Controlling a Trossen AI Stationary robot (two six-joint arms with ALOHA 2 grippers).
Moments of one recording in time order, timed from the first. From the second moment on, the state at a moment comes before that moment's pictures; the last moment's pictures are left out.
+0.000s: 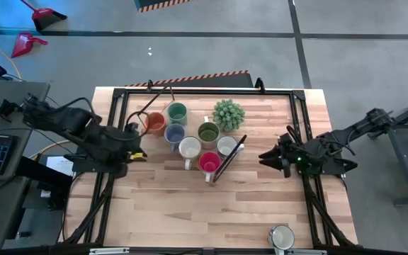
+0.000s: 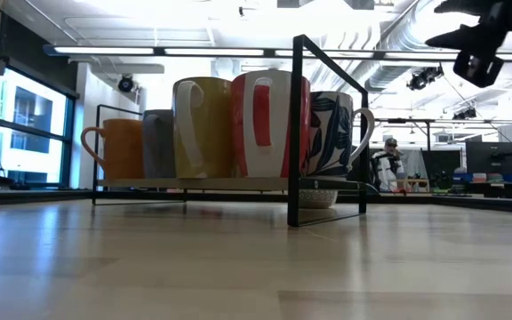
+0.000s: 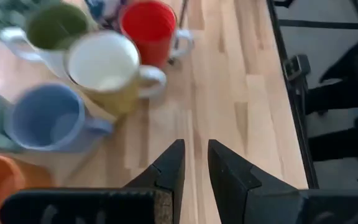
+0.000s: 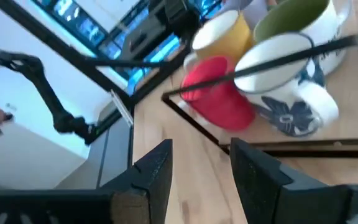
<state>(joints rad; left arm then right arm) -0.38 1.00 1.31 -1.16 -0.14 -0.32 0.45 0.53 0.43 -0.18 0.37 0.83</state>
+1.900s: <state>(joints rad) -0.36 0.57 0.39 0.07 -0.19 -0.16 0.46 0.72 0.79 -0.79 -0.26 0.69</state>
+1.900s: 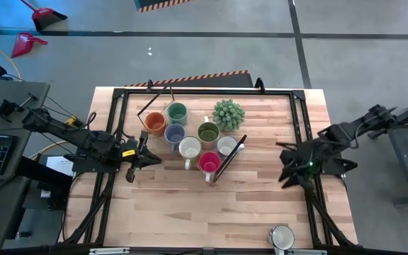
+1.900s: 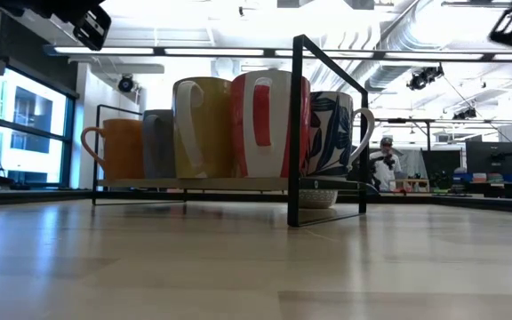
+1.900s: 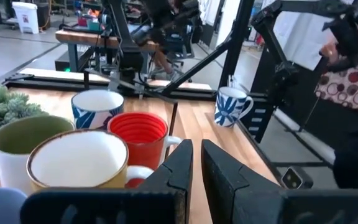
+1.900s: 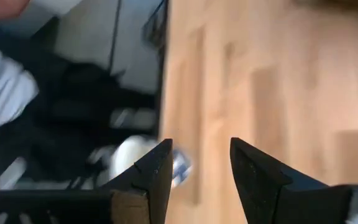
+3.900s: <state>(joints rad) -0.36 0.57 0.39 0.13 -0.19 -0.16 0.80 1.76 1.15 -0.80 -0.25 0.78</state>
